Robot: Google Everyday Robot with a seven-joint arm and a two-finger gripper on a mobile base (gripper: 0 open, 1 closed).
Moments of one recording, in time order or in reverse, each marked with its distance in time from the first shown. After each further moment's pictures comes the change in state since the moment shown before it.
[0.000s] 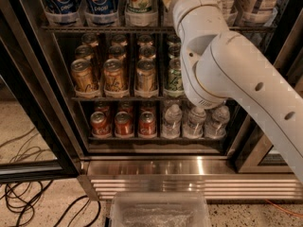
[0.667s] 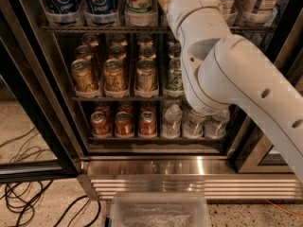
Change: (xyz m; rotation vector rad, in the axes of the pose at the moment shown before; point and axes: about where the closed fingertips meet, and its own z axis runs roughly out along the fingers) arm -0.011 0.010 -0.014 -0.036 -0.013 0.034
